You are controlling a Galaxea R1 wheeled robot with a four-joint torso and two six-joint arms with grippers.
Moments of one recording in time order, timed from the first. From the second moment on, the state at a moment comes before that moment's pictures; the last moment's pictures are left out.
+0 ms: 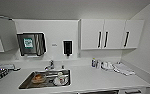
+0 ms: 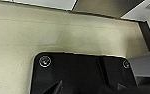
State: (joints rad) left arm 1.49 2.82 -2.43 -0.05 -0.16 -0.02; right arm -1.52 2.72 -2.24 0.07 0.15 -0.02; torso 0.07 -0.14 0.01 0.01
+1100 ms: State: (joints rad) left arm 1.48 2.72 -2.30 -0.05 -0.16 -0.03; right arm -1.43 2.50 -2.00 0.10 0.13 0.06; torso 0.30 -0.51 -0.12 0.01
